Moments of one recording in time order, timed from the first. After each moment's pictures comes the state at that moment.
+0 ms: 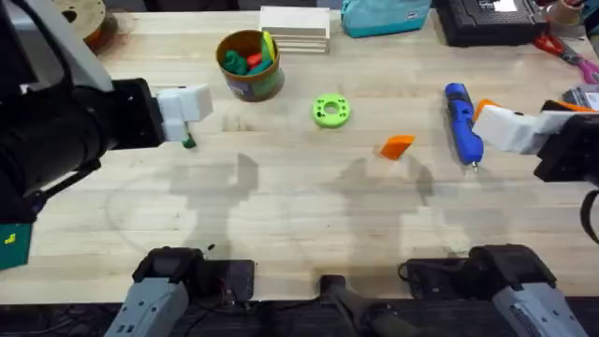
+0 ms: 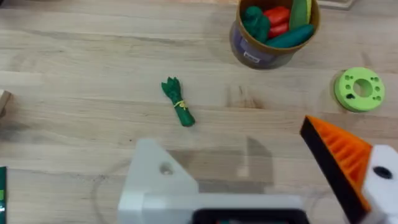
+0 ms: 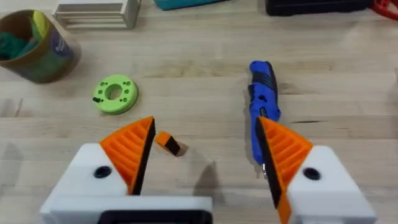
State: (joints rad) left arm -0.01 0.74 1.01 -1.01 -0.03 -0.08; right arm 0.00 0.48 0.85 -0.94 -0.03 0.08
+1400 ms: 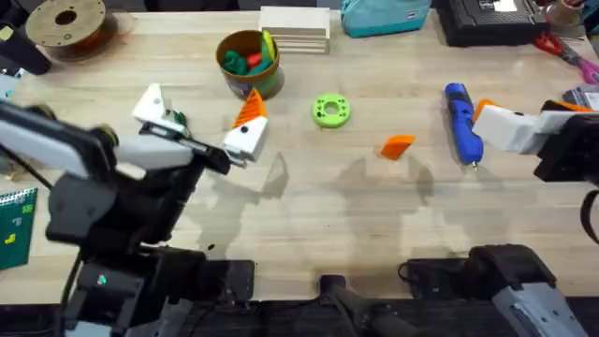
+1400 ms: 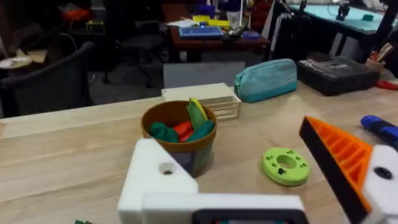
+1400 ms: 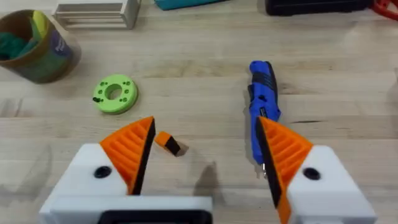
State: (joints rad) left arm -0.14 0.23 0.16 0.09 0.22 -0.06; right arm 0.00 0.48 0.85 -0.94 -0.03 0.08
